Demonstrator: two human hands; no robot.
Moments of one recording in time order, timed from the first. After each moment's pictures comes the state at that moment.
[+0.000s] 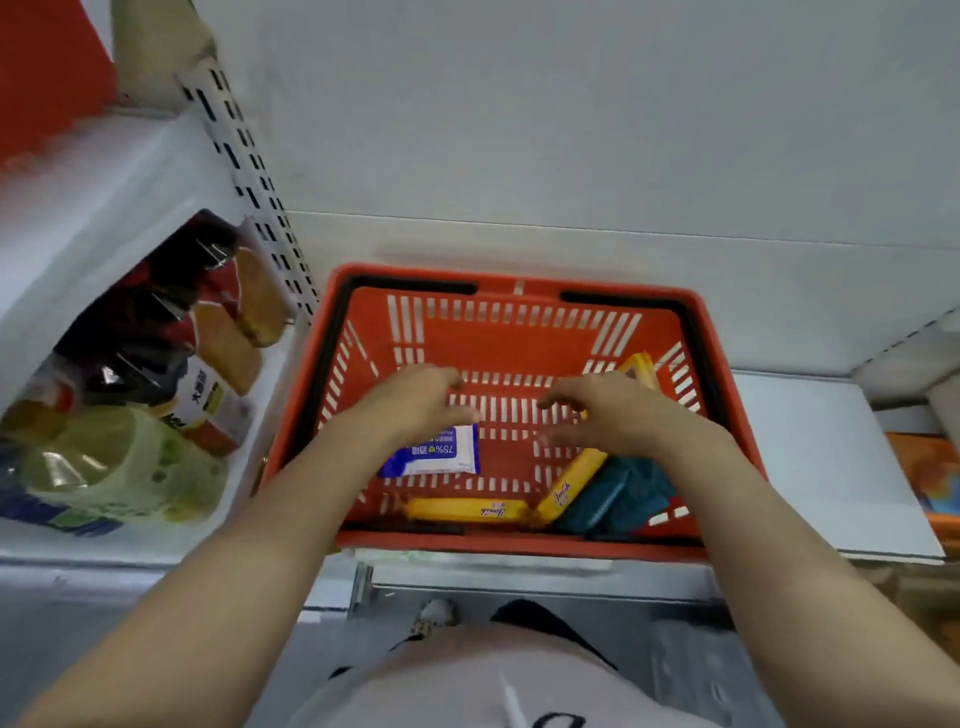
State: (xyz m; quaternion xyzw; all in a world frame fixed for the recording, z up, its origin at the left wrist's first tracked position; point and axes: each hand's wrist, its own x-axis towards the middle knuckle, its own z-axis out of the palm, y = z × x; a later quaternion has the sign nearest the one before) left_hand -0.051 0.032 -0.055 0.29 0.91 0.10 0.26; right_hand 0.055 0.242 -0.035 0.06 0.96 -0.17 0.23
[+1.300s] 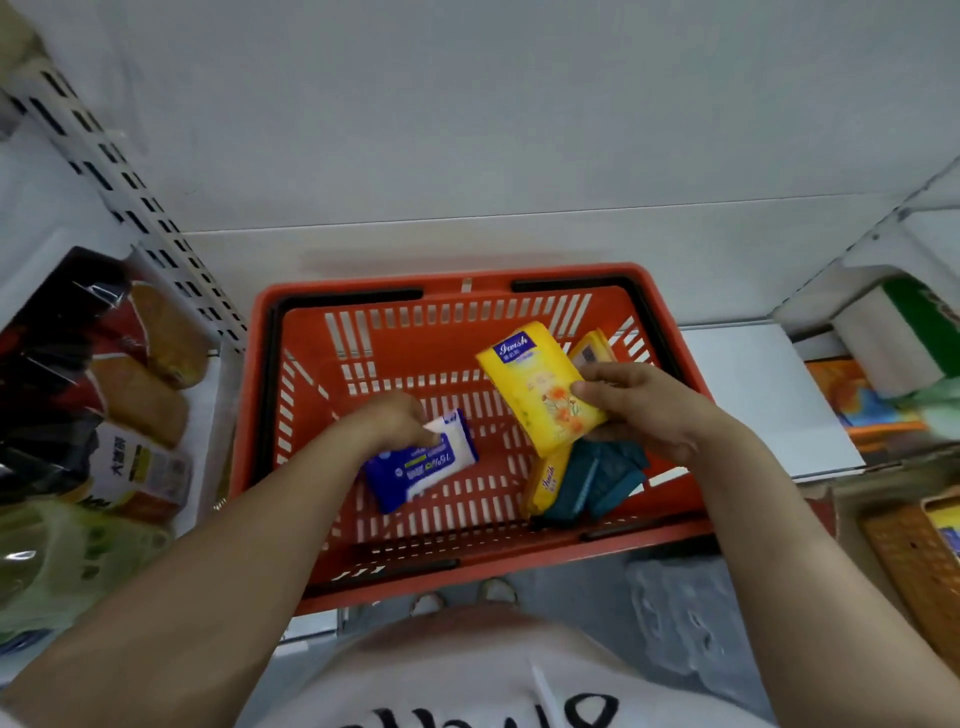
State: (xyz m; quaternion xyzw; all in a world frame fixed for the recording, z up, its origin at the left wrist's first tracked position) left_hand -0.092 0.052 -0.118 0.25 0.86 0.09 0.43; right_hand 0.098 0.274 -0.048 0.34 0.63 -0.69 0.10
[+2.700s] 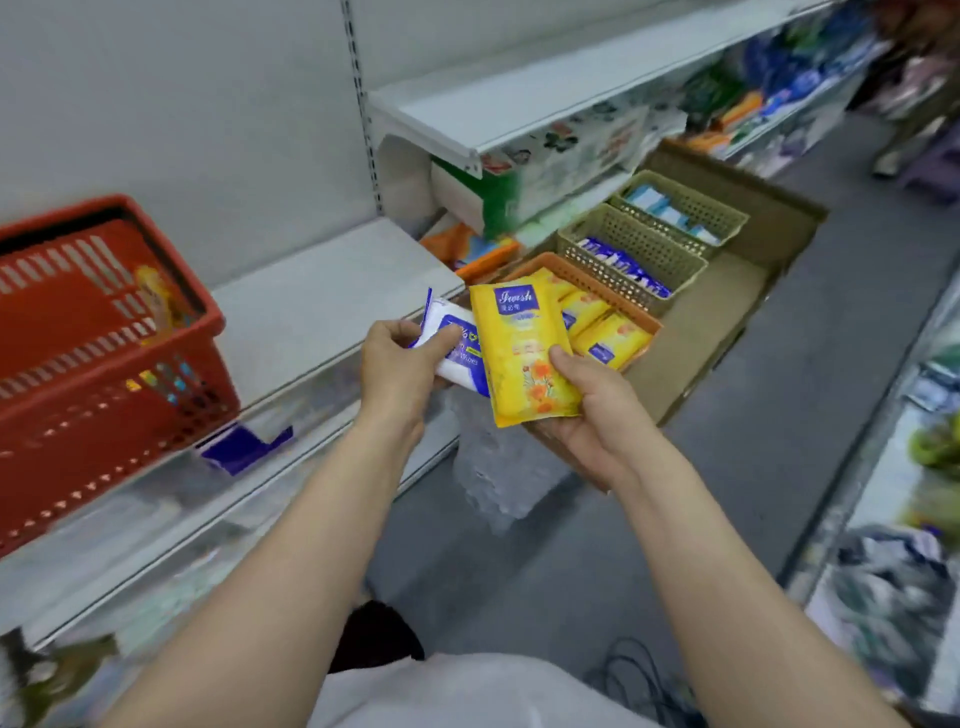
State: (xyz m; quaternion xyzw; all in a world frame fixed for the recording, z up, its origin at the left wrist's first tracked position) left_hand 0.420 0.233 -0.044 0.17 0.65 0.64 0.38; right_hand 0.592 0.277 -0.048 0.43 0.32 -0.77 -0.36
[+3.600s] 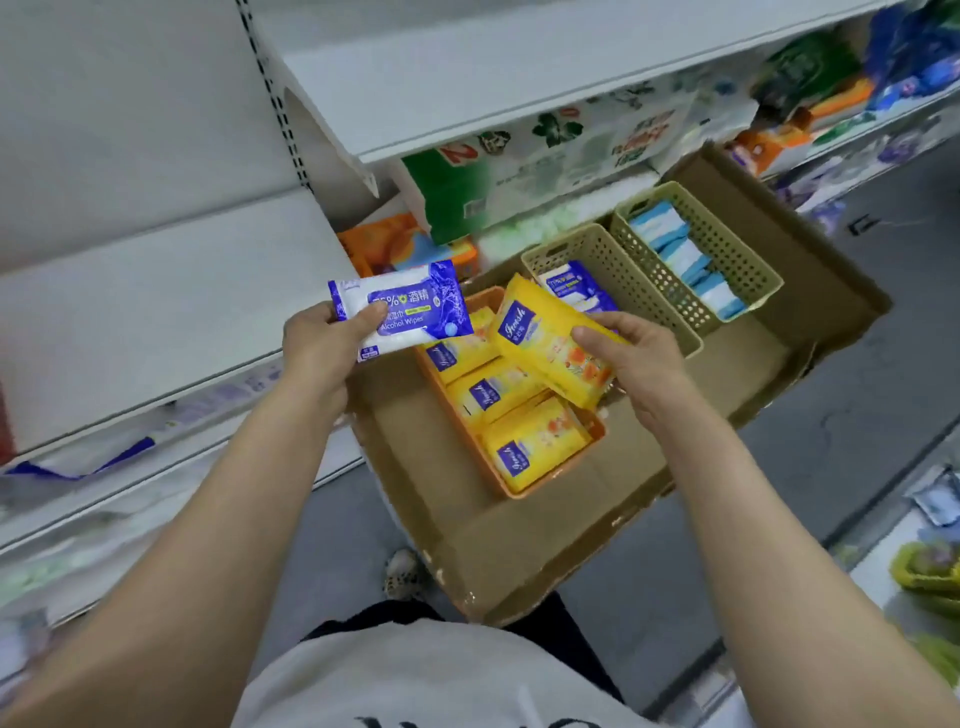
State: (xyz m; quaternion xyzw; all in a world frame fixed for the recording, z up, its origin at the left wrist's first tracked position) left_hand 0.428 0.485 -0.094 0.04 0.73 0.58 0.36; right_hand 0.682 0.636 -0.090 0.54 0.54 -0.60 -0.23
